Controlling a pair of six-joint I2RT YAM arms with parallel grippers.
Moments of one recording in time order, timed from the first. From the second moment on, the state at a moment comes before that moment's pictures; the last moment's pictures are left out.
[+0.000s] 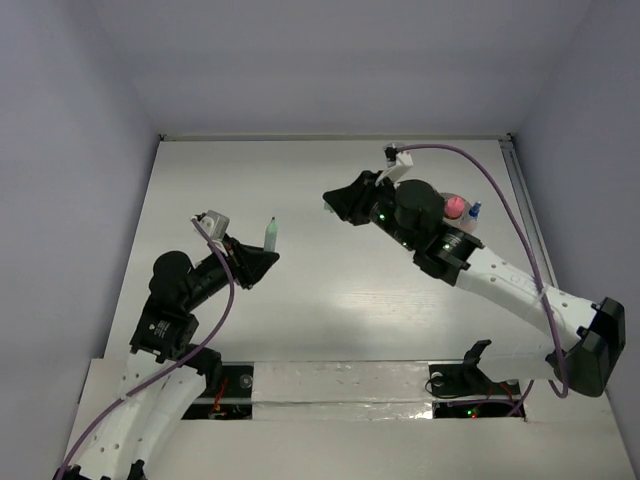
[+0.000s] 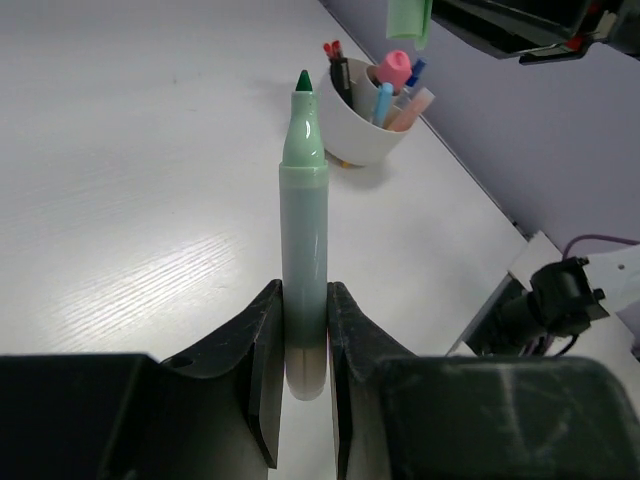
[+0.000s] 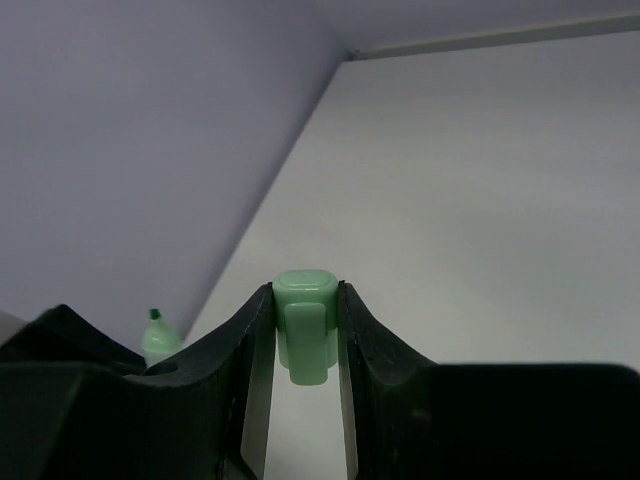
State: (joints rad) left arm -0.33 0.49 0.58 -0.20 0.51 -0.45; right arm 0.82 1.22 1.11 0.01 0.11 0.60
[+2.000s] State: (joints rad) left arm -0.33 0.42 0.58 -0.25 0.37 -0.44; right arm 1.13 1.61 1.43 0.16 0.49 0.63
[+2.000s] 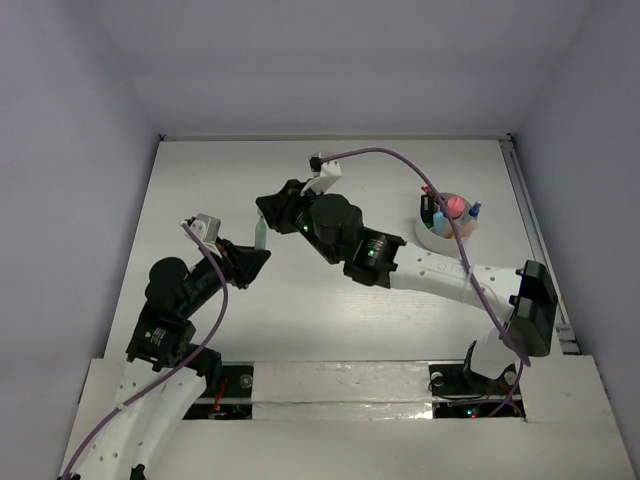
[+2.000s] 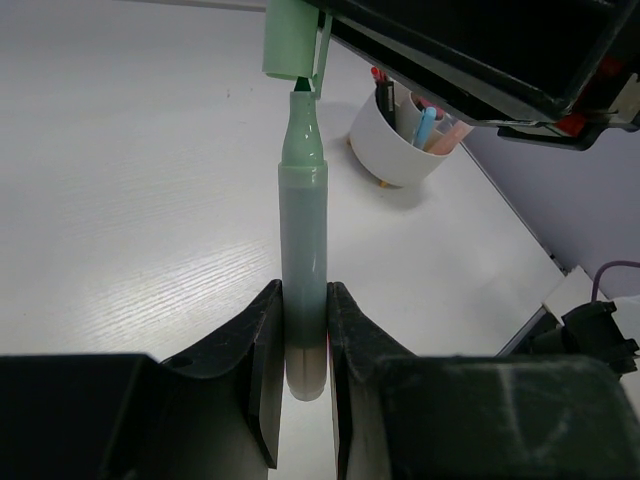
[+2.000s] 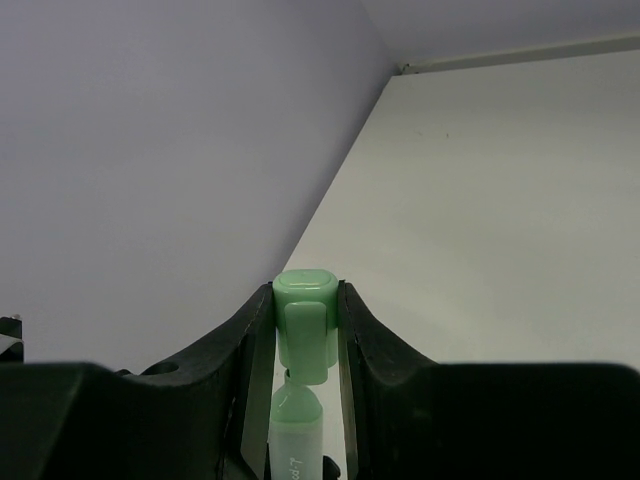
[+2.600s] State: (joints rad) left arm -0.33 0.41 0.58 -0.26 0.33 -0.44; right arm 1.17 1.63 1.47 0.11 0.49 0.63
